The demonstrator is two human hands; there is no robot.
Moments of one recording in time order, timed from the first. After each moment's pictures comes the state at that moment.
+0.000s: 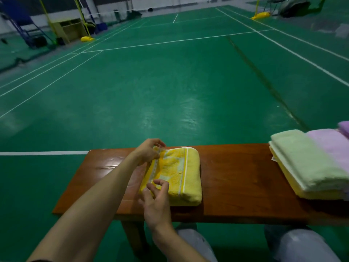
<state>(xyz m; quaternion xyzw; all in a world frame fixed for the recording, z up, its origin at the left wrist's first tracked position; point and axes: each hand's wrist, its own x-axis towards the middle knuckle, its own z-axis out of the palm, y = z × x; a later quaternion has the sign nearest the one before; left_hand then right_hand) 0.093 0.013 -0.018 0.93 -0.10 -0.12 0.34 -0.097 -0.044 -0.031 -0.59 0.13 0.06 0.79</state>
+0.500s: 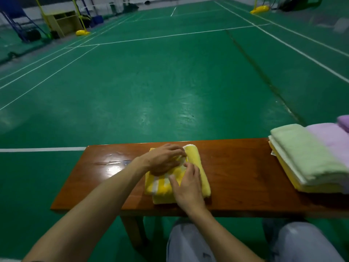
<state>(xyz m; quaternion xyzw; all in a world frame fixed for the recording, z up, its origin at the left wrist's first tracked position) 0.064 -0.011 -0.027 0.89 -0.45 -0.08 0.07 -0.069 -0.126 -0.049 -0.88 0.10 -0.04 0.46</state>
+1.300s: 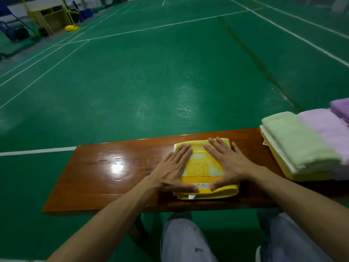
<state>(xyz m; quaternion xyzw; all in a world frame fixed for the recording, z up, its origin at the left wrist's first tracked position) 0.005 -0.060 -0.063 0.91 -0.39 -0.12 0.04 -0.024 -0.311 -0.059 -0.97 -0.17 0.16 0.07</state>
